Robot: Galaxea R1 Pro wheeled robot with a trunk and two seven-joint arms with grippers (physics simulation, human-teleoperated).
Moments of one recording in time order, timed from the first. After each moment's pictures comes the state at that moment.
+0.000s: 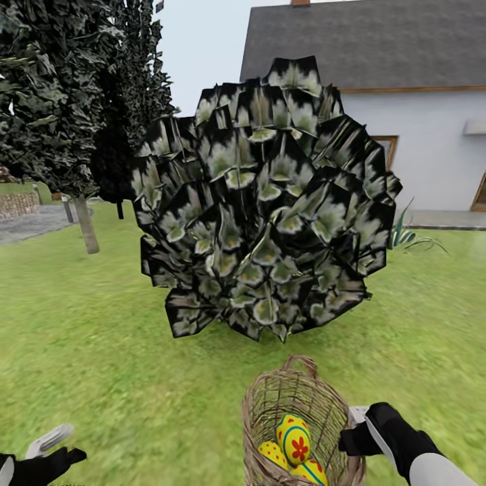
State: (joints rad) left arm -0.34 0.37 0.41 -0.61 0.17 0.72 -0.33; right arm -0.57 -0.17 0.05 -0.44 0.06 0.71 0.27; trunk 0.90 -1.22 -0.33
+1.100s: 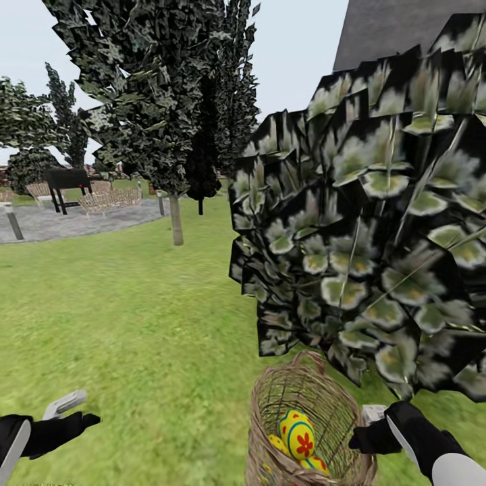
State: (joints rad) left arm -0.34 0.33 0.38 -0.90 0.15 0.87 -0.32; right arm -0.57 -0.26 0.04 -0.45 0.06 0.71 0.43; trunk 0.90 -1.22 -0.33
